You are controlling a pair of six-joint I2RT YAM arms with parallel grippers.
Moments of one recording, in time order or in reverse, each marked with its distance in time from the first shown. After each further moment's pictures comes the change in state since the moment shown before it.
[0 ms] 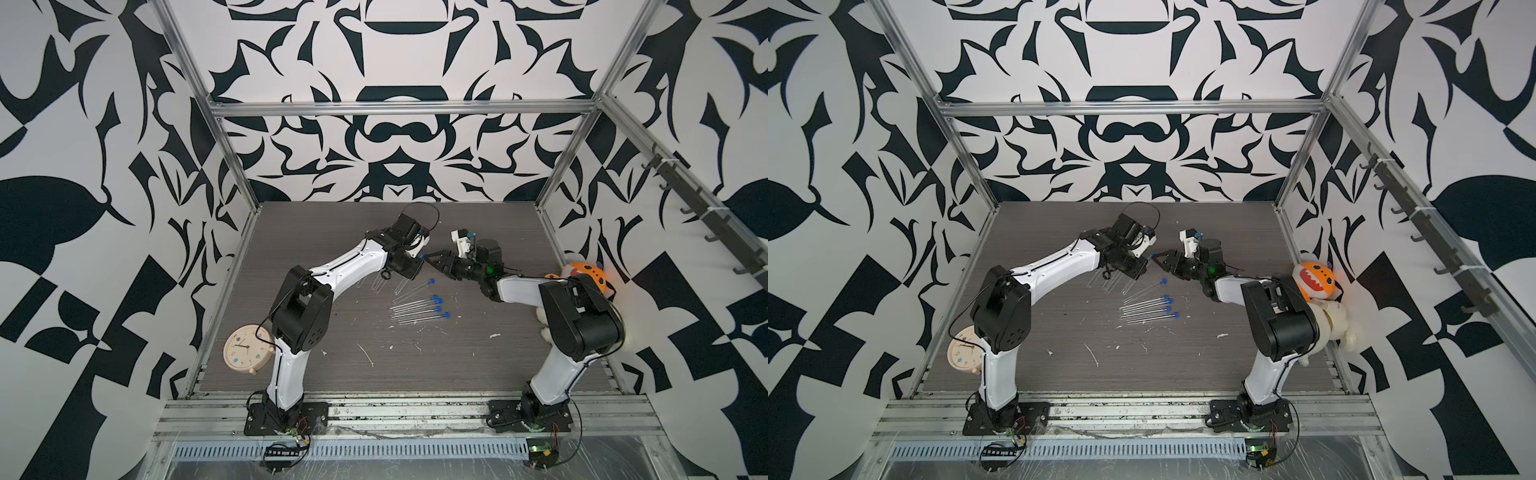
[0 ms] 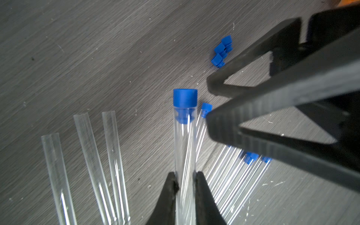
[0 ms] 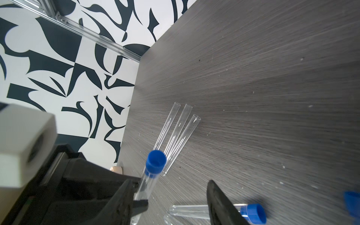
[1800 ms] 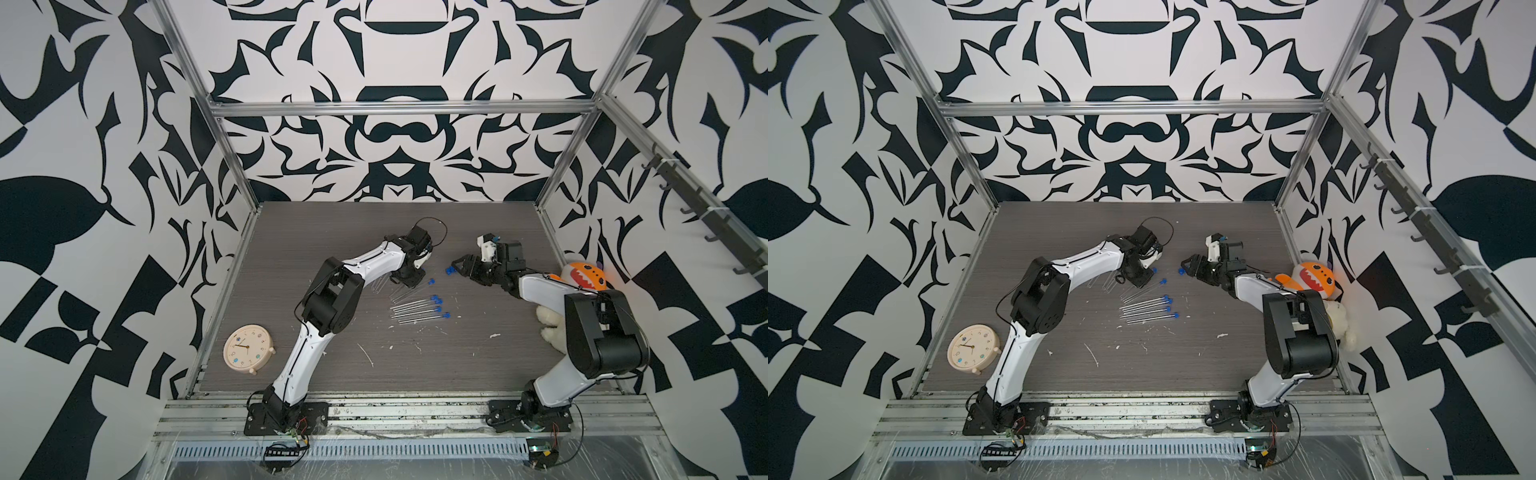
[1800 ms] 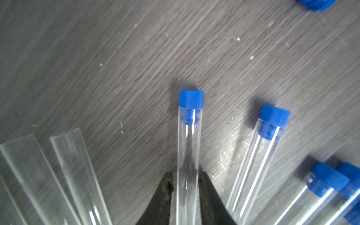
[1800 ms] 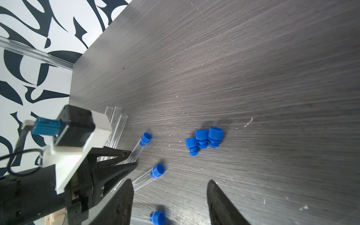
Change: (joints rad) left arm -0.010 0.297 0.191 -0.114 -0.132 0.094; right arm -0.159 -0.150 0.002 -0.457 0.194 -0.260
